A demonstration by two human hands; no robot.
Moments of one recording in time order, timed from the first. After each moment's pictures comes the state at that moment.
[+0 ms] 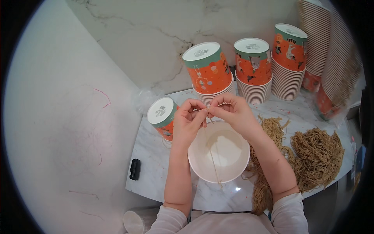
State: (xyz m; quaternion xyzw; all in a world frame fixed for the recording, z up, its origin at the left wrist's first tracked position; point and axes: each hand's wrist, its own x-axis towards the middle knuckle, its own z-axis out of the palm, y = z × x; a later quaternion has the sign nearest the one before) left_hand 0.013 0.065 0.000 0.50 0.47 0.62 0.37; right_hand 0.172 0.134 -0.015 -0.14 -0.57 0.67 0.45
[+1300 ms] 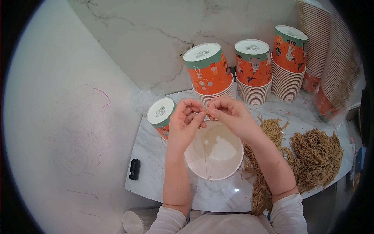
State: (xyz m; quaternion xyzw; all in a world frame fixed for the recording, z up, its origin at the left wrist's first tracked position) left_hand 0.017 0.047 0.017 0.50 0.47 0.64 0.35; right_hand 0.173 0.127 -0.012 -0.13 -0.59 0.68 0.42
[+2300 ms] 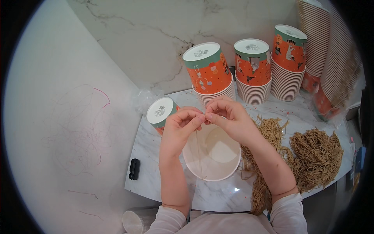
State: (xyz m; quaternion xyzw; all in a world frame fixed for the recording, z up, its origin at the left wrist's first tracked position) left_hand 0.004 0.033 0.023 0.51 0.52 0.57 0.38; right_hand 0.170 0.119 -0.009 -0.12 -0.64 0.61 0.45
